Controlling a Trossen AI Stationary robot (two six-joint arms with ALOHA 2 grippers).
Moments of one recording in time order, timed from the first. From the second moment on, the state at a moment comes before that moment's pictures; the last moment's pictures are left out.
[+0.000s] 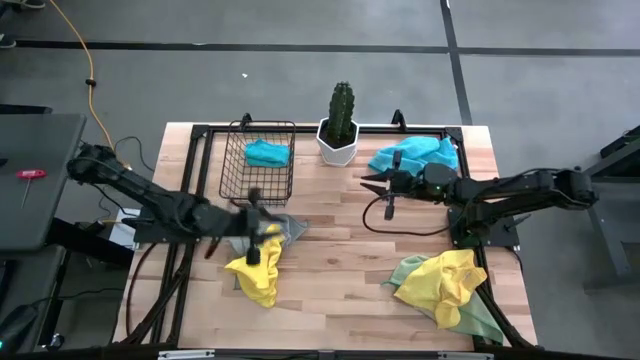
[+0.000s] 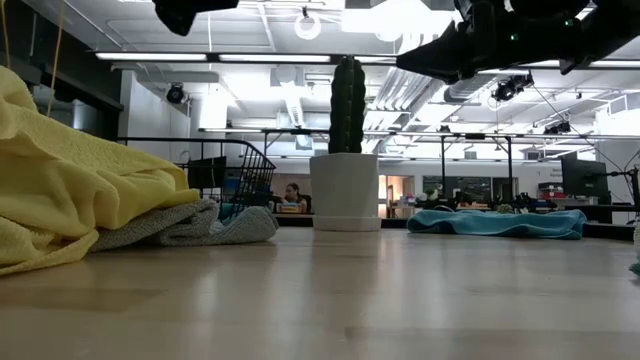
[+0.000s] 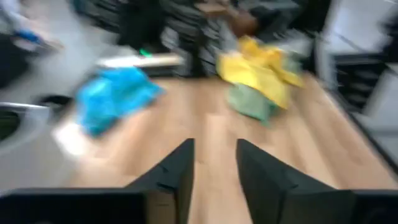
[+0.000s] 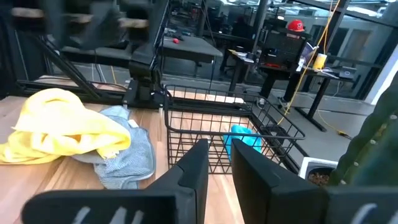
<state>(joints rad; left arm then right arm) -0.32 1.09 0.70 0.01 -0.45 -0.09 -0.13 1.04 0.44 0.55 0.05 -0.20</state>
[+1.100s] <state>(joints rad) -0.63 1.72 1.14 -0.85 -0.39 -0.35 -0.14 1.04 0.44 0.54 0.05 -0.18</state>
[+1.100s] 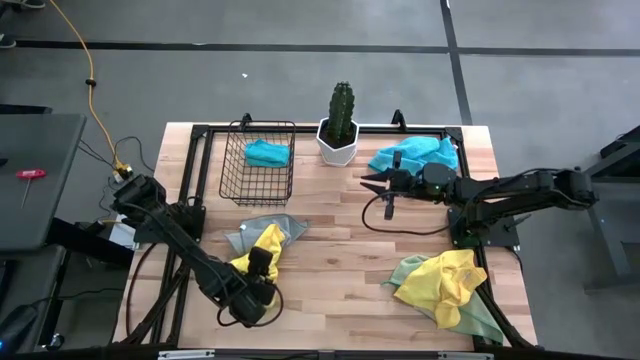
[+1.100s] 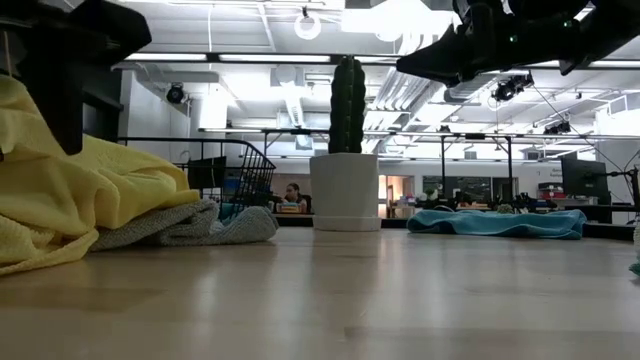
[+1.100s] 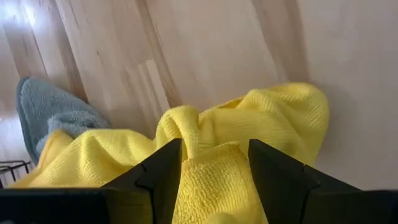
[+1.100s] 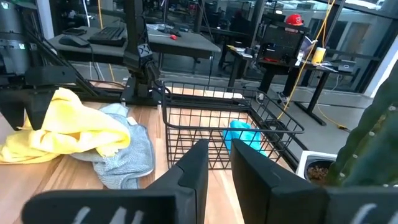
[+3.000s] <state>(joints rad) -0.73 1.80 1.22 -0.98 -0.54 -0.65 0.09 1.04 0.44 0.55 0.47 0.20</state>
